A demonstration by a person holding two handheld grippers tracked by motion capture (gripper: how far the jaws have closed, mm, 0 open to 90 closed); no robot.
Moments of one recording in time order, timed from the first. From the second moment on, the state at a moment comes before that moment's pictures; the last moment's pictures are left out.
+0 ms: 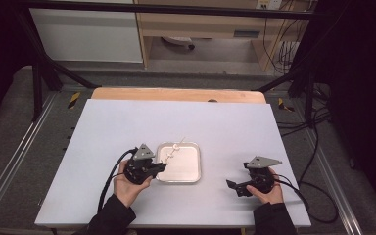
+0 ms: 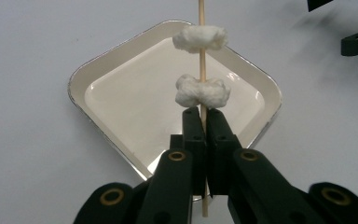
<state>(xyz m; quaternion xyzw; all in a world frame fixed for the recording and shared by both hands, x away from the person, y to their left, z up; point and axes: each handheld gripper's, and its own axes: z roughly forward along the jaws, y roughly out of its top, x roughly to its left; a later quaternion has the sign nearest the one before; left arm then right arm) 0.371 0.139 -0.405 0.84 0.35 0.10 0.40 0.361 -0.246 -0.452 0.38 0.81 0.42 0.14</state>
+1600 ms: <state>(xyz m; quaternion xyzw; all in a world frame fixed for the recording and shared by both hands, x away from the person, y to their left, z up) 0.386 0.111 -0.424 0.87 0.37 0.11 0.31 0.359 -0.249 -0.453 0.38 0.81 0.42 0.13</state>
